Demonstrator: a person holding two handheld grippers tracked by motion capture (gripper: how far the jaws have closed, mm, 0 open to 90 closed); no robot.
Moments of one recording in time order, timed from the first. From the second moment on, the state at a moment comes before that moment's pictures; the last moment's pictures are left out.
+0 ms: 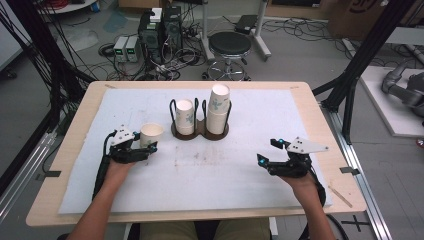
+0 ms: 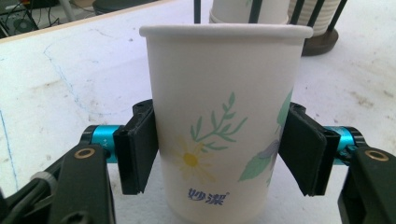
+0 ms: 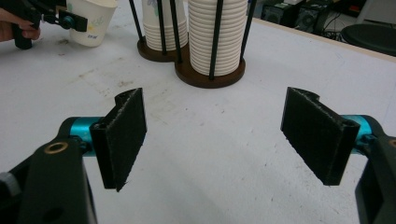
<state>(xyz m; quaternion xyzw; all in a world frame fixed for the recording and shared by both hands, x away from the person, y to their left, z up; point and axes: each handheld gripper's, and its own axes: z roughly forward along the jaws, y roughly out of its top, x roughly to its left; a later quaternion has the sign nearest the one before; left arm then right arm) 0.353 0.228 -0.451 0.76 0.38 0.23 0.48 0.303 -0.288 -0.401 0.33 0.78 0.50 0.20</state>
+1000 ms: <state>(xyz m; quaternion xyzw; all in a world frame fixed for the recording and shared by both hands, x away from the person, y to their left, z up) 0.318 0.255 -0.441 0.74 0.42 0.19 0.50 0.301 -0.292 -0.401 0.33 0.78 0.50 0.20</state>
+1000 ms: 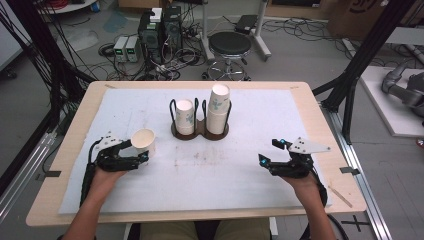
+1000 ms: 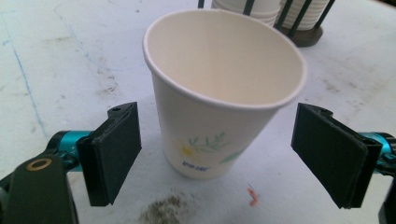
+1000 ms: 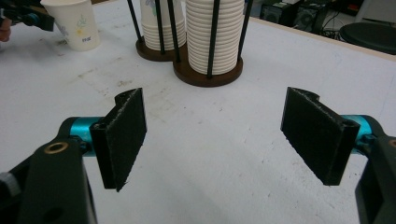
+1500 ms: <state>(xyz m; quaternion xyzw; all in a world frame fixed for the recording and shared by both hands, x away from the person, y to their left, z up) 0.292 0.265 -0.411 0.65 0.35 0.23 0.63 0.297 -0.299 -0.404 0.35 0.78 0.48 0.22</state>
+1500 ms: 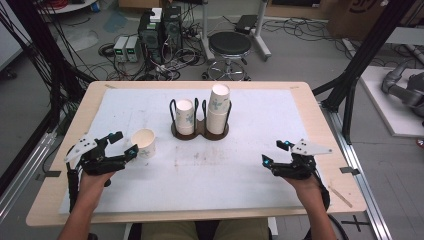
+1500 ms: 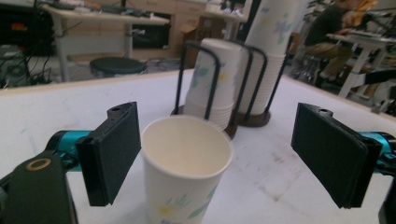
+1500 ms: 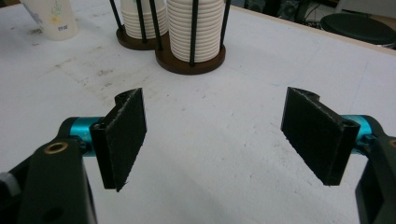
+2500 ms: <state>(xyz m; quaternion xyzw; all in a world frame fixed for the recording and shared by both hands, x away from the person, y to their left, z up) 0.284 0.255 -0.411 0.66 0.33 0.24 0.63 0.281 -0.301 -0.401 0.37 0.76 0.49 0.23</state>
